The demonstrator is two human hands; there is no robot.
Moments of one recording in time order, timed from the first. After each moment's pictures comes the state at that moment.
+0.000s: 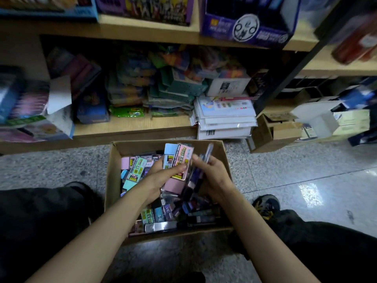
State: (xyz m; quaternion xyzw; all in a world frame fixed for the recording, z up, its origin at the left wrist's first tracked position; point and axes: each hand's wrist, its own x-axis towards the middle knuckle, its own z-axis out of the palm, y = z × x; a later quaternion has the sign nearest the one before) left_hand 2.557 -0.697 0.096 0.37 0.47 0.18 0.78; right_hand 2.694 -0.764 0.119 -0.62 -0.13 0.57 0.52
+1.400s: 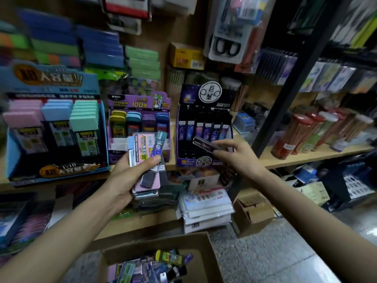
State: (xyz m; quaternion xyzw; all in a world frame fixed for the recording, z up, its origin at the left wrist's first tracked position) left_hand 2.569 -0.579 0.355 0.46 0.33 0.39 0.73; right_hand 2.793 -0.677 0.399 -0.71 -0.50 0.23 0.44
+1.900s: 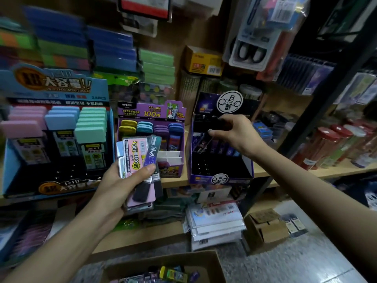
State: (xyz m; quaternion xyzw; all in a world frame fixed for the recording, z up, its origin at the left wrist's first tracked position) left_hand 2.550 -0.547 0.347 0.46 0.33 0.44 0.70; right_hand 2.815 -0.575 0.427 -0.70 -0.61 0.09 0.36
